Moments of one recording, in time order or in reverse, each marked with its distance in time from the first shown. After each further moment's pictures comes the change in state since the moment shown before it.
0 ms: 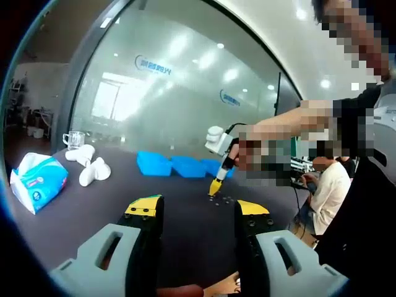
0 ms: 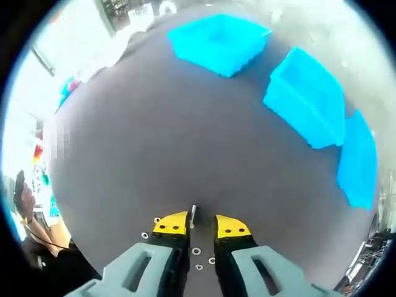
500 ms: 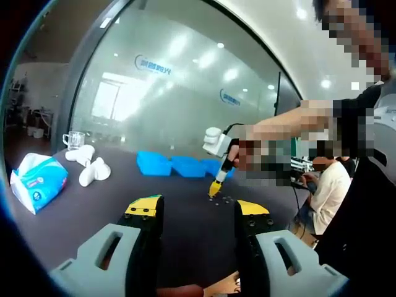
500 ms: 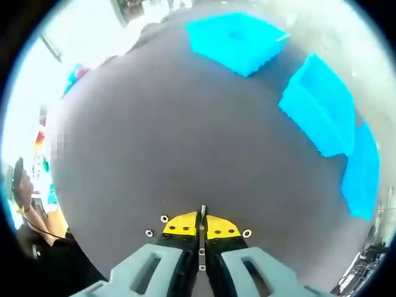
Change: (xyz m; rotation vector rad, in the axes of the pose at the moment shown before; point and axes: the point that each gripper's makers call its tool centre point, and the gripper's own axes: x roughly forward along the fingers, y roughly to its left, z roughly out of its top) left arm -0.001 -0.001 0.002 0.001 -0.002 0.001; right arm 0.002 0.010 0.000 -0.070 0.014 0.025
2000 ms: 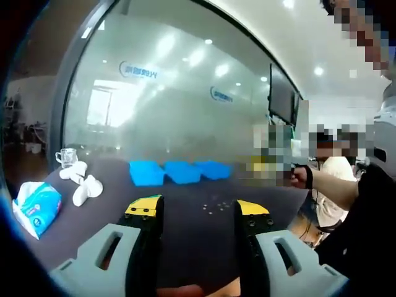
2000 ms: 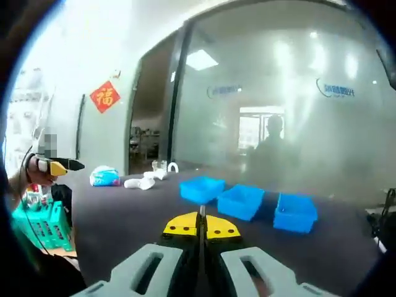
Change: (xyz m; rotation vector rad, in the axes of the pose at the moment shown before) left arm 0.022 -0.027 0.023 0.093 0.023 -0.018; right arm -0.161 -0.019 -0.090 0.054 -1.296 -0.203
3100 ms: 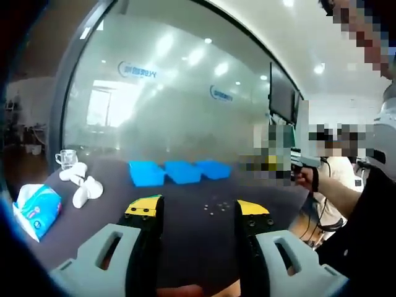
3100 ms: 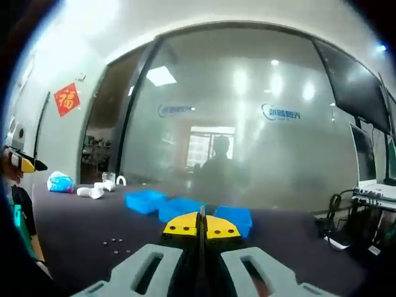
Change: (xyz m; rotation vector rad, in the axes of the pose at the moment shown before) left arm 0.004 0.000 0.000 0.007 0.005 0.004; right arm -0.057 -0.081 0.009 -0.042 -0.103 -0.381
